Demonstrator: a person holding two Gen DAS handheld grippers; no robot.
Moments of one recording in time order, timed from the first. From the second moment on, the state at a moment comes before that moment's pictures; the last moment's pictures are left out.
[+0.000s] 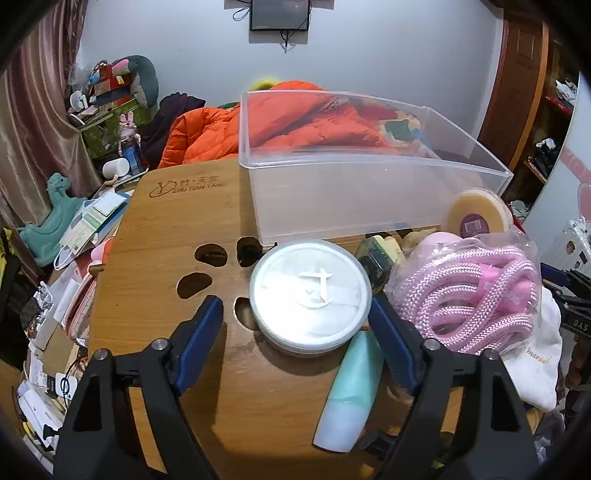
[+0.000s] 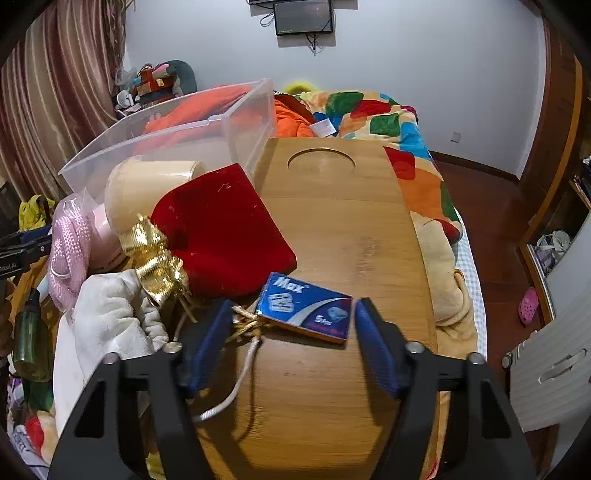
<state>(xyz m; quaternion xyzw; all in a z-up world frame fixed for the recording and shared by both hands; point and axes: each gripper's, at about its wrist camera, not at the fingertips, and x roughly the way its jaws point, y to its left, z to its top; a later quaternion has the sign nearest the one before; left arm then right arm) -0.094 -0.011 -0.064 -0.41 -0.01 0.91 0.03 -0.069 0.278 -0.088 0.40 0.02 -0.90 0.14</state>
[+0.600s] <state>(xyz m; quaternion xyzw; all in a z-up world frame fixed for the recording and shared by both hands) -0.082 -0.018 -0.064 -0.39 -0.02 0.92 0.03 -0.048 0.284 -0.066 0.38 0.01 -0.91 0.14</state>
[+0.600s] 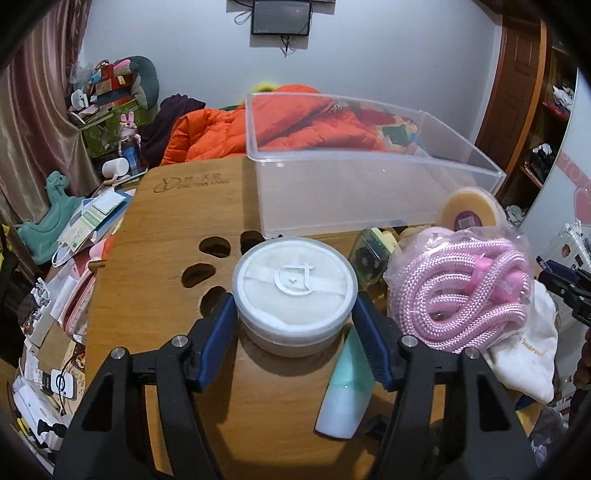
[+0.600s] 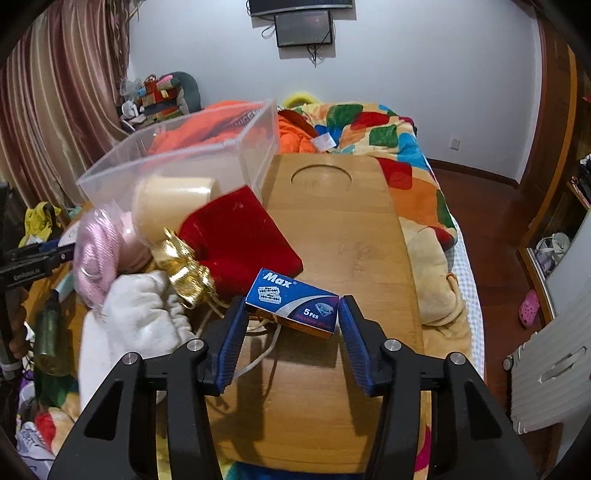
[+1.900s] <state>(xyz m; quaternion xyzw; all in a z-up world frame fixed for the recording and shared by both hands) -0.087 -0.036 -0.039 -0.36 -0.02 0.93 0.03 -0.074 0.208 0.004 0.33 0.06 -0.92 0.23</state>
